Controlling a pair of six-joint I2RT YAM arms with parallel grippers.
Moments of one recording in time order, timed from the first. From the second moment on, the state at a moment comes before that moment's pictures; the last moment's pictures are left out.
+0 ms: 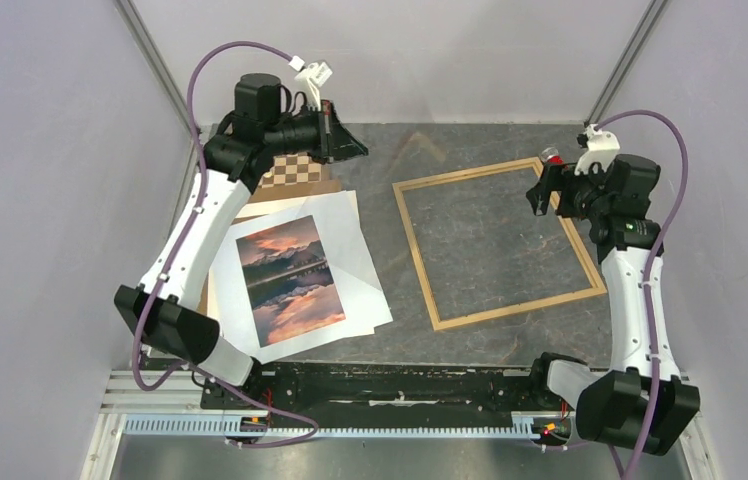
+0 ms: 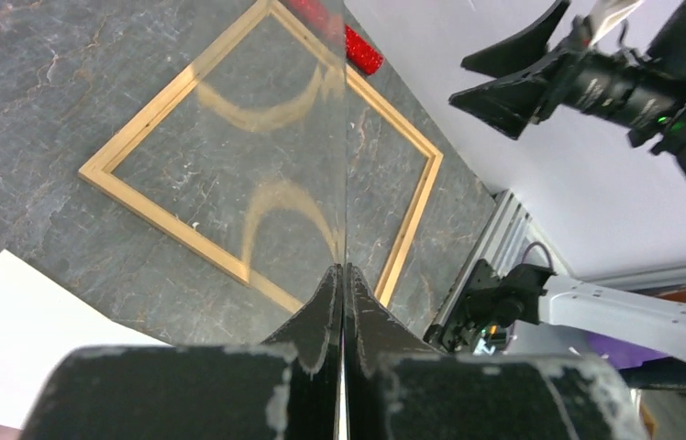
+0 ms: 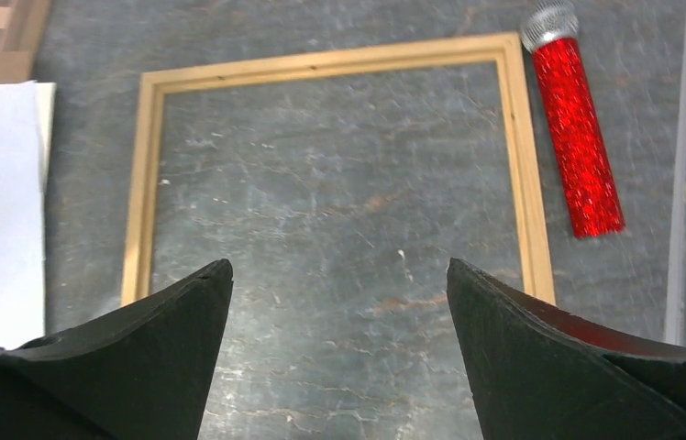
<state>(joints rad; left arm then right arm) -0.35 1.56 1.75 -0.61 0.71 -0.28 -0.21 1.09 1.08 -0.47 -0.43 -0.09</state>
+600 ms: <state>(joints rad) -0.26 1.45 1.45 -0.38 0.72 -0.56 -0.29 1.26 0.90 -0.38 -0.33 -0.19</state>
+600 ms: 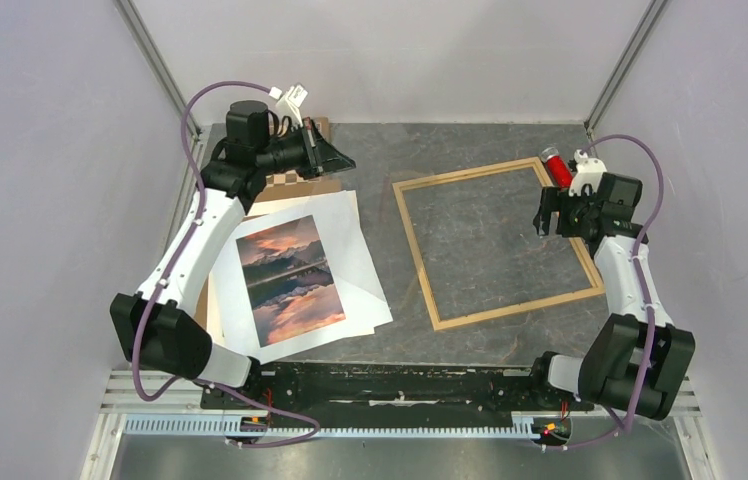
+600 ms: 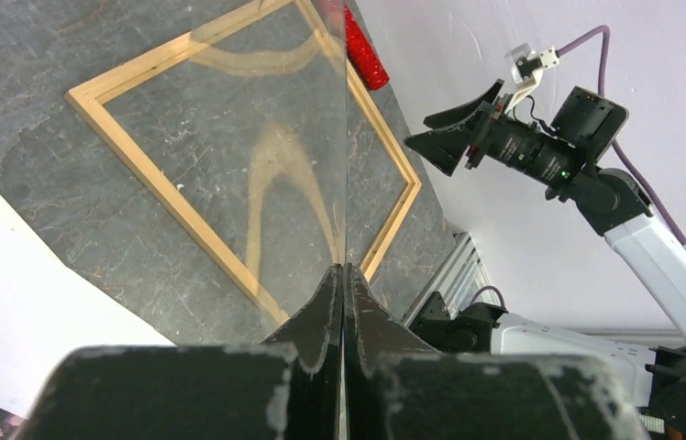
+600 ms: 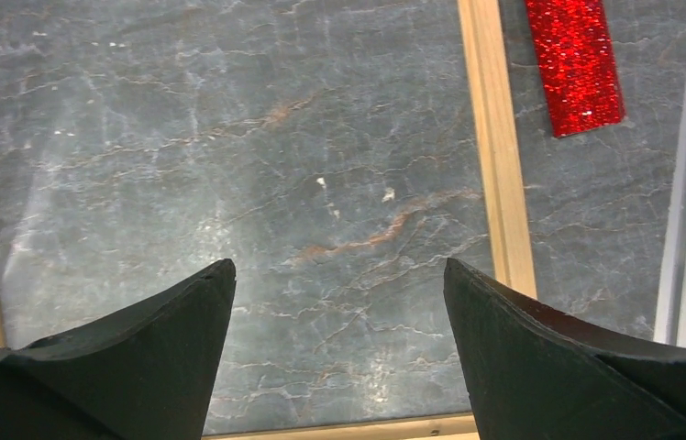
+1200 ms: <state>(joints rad) -0.24 1.43 1.51 -0.35 0.72 -0.69 -0.35 1.52 0.96 -0.33 -0.24 -0.30</state>
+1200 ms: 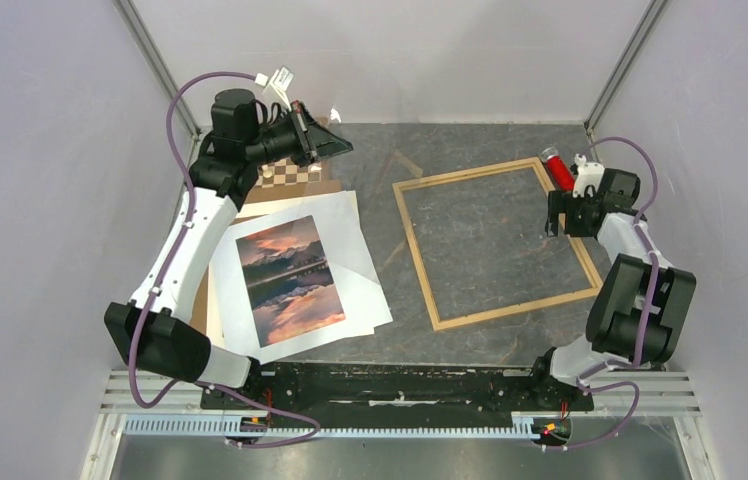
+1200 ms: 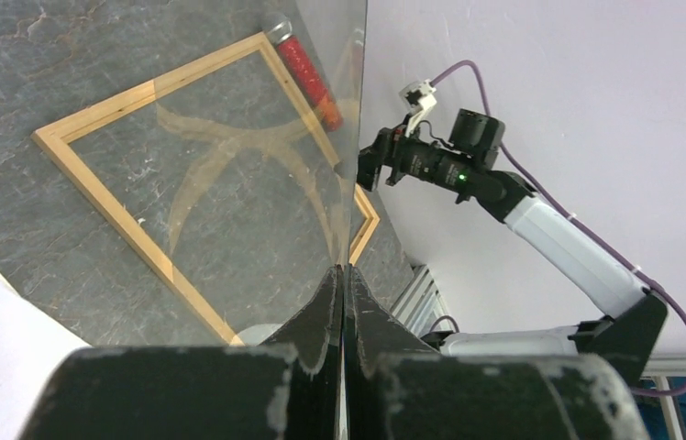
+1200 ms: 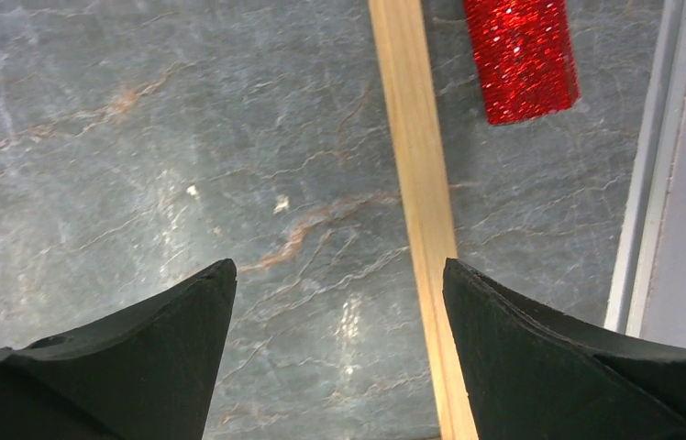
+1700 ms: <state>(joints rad) -0.24 1.43 1.58 -0.30 0.75 -0.77 -0.41 1.73 1.08 -0.31 -0.23 -0.37</state>
